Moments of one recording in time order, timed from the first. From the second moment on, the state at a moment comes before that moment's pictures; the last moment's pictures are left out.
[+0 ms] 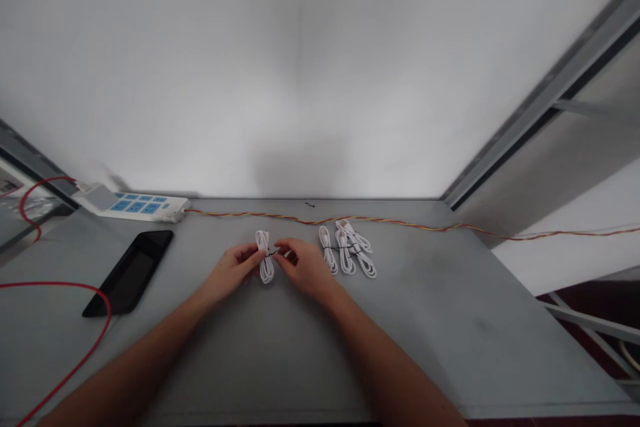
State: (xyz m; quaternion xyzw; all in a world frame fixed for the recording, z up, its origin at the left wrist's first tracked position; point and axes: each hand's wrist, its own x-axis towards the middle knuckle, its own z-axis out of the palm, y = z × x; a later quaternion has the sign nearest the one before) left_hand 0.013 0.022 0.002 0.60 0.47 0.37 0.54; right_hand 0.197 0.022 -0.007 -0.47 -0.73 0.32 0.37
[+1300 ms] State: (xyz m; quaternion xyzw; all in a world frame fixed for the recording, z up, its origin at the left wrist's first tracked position) left_hand 0.015 0.020 0.003 0.53 0.47 0.39 0.58; right_hand 0.191 0.023 -0.008 -0.46 -0.64 0.44 0.42
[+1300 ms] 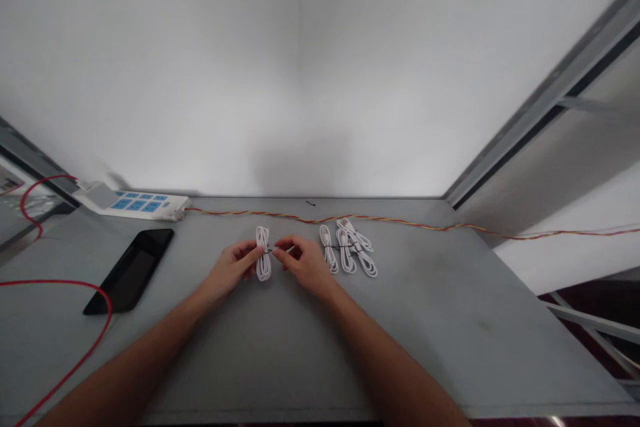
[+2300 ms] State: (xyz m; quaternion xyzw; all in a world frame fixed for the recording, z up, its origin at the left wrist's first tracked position) left_hand 0.012 0.017 0.009 0.34 0.36 0.46 0.73; right_hand 0.193 0.019 0.001 -0.51 -0.73 0.23 0.39
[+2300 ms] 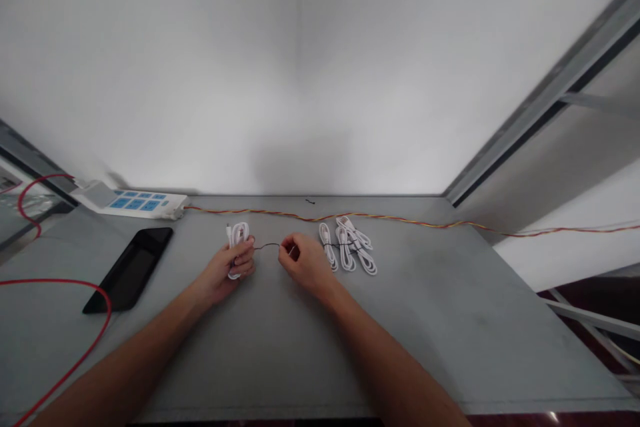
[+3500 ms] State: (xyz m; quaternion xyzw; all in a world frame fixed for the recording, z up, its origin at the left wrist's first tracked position) left_hand 0.009 0.018 0.005 0.61 0.61 0.40 0.31; right_hand 0.191 0.017 0.001 -0.47 -0.76 0.22 0.39
